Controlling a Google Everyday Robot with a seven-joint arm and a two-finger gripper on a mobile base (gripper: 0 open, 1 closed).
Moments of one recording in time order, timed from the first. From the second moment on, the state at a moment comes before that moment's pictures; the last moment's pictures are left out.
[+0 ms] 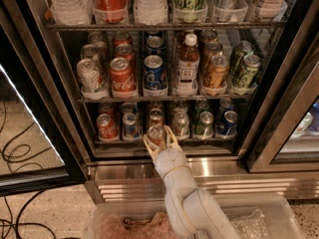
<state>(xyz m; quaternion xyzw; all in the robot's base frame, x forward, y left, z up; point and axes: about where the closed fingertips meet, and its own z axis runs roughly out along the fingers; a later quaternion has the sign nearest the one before) 0.581 -0.019 0.671 -0.18 0.68 0.03 0.71</state>
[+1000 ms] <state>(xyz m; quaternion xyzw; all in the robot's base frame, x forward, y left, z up) 0.501 -0.039 0.647 -0.13 0.69 0.04 0.71</state>
